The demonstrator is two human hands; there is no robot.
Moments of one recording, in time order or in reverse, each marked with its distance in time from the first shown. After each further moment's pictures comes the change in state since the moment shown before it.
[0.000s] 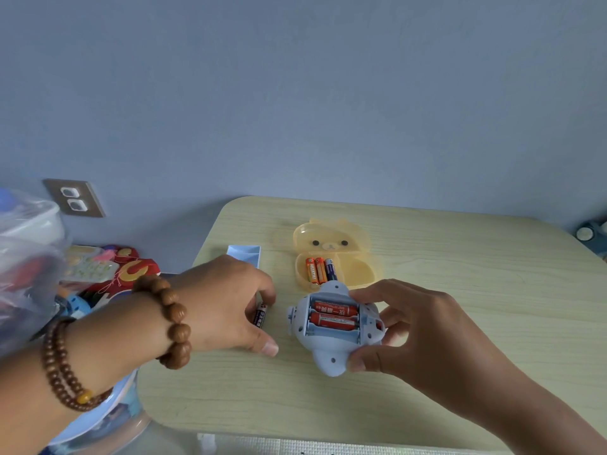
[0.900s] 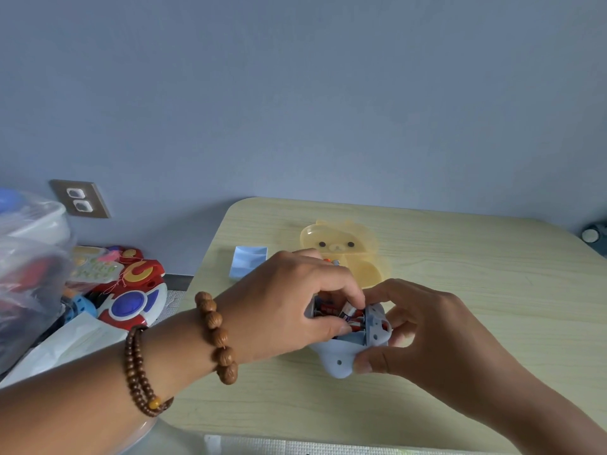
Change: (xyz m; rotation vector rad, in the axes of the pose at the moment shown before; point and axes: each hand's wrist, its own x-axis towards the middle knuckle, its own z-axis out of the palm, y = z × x) left_hand 0.004 0.034 0.011 -0.391 0.361 0.532; right_hand 0.003 -0.004 0.002 0.015 -0.014 -0.024
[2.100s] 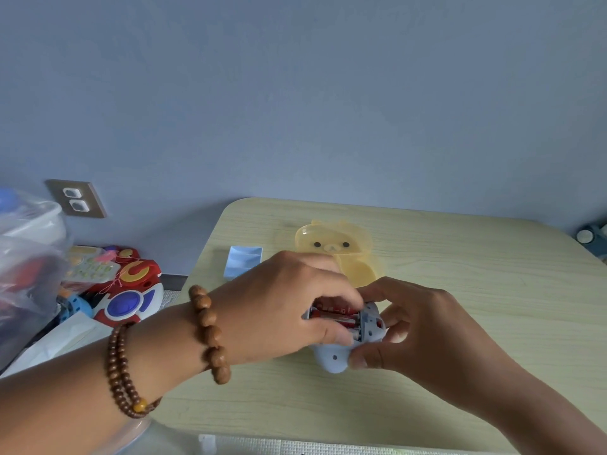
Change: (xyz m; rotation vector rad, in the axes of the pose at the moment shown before) left_hand 0.006 0.006 -0.004 0.053 -0.102 -0.019; right_hand 0.001 -0.004 -0.006 0.029 -0.013 0.044
